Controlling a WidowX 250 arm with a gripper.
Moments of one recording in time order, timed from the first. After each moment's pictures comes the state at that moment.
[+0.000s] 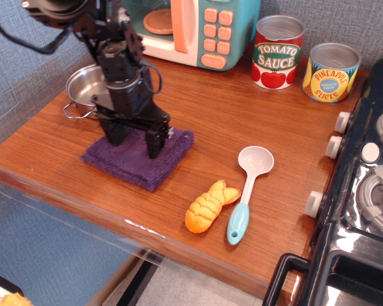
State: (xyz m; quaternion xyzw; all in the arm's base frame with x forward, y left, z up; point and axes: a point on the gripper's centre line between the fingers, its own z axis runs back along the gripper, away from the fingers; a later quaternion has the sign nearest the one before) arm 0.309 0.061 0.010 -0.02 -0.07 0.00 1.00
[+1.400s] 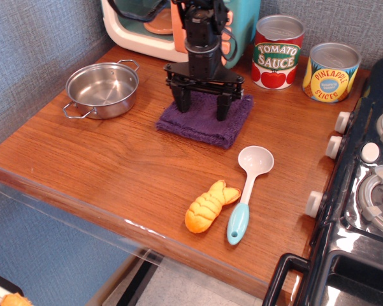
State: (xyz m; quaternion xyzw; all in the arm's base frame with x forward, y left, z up) arm 0.402 0.018 0.014 -0.01 -0.08 0.05 1.00
